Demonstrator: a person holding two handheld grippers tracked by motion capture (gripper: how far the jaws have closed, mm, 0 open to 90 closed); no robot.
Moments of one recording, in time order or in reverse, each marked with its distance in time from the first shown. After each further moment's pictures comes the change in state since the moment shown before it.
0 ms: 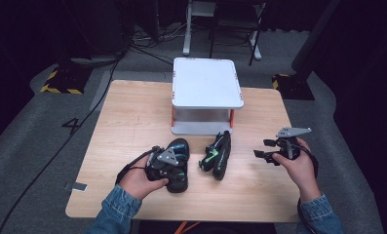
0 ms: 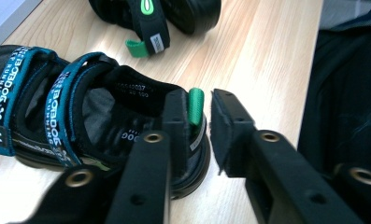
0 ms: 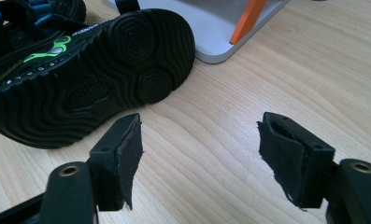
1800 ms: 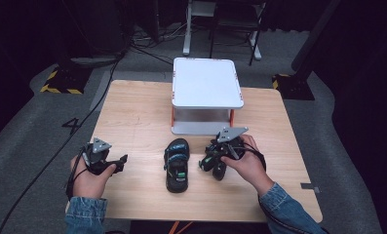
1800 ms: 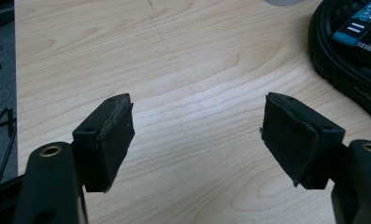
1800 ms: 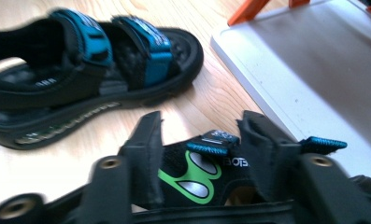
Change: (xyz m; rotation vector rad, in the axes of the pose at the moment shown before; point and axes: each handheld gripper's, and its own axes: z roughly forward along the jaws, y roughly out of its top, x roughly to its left) left arm 0.060 -0.116 -0.076 -0.155 0.637 -0.494; right arm 0.109 0.068 0.094 0.003 0.117 -0.361
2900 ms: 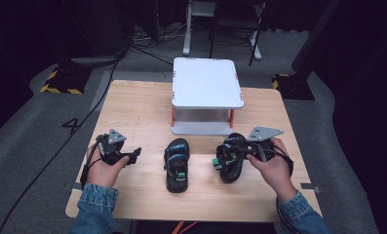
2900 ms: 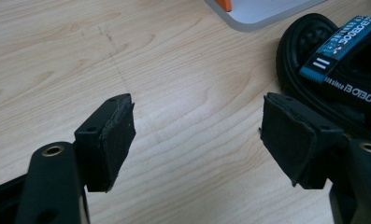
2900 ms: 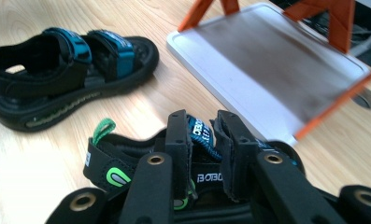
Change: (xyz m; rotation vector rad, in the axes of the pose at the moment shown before) left arm -0.016 0.031 0.031 -0.023 -0.091 0.071; right arm -0.008 -0.022 -0.078 -0.062 -0.123 0.092
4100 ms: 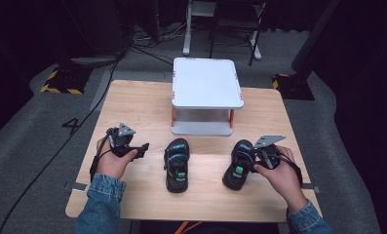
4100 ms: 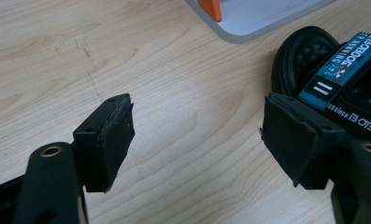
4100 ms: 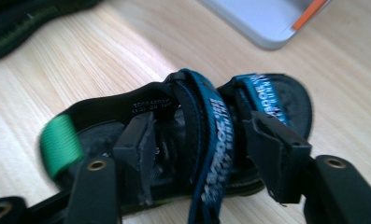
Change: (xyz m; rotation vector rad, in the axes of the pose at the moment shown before) left arm -0.001 0.015 0.023 0.020 -0.035 0.007; right arm -0.007 -0.041 -0.001 0.241 -0.037 0.131
